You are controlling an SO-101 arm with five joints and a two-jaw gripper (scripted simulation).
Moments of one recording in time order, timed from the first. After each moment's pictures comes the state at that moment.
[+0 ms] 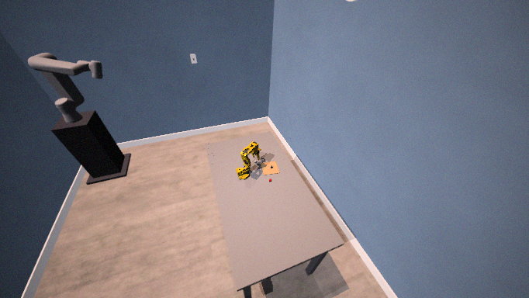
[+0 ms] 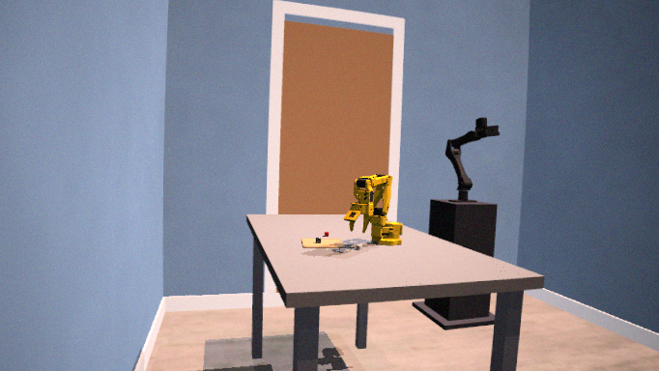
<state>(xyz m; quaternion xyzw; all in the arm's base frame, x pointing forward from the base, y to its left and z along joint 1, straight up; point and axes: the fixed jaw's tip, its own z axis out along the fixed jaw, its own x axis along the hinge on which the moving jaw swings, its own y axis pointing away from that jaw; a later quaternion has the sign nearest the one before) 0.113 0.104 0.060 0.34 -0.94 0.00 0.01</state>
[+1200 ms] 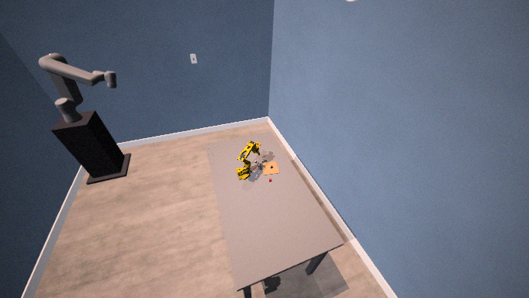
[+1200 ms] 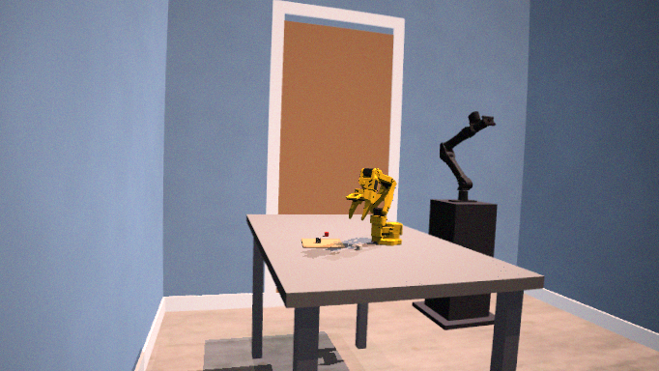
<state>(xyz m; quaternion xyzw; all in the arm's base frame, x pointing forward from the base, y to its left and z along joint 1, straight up) 0.122 0.112 0.104 0.34 -0.93 -0.05 -0.15</state>
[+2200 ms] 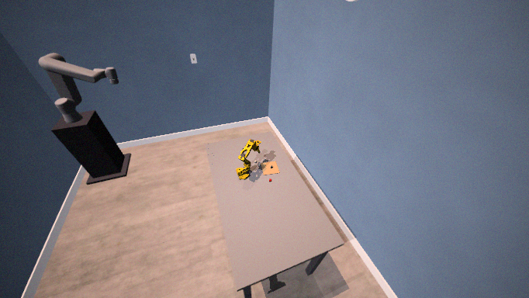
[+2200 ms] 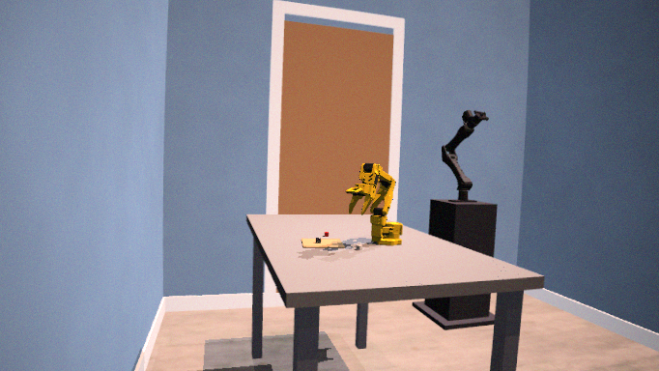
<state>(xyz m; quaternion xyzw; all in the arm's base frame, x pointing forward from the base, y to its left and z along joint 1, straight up) 0.126 0.119 0.122 0.33 -0.93 -0.06 -0.17</state>
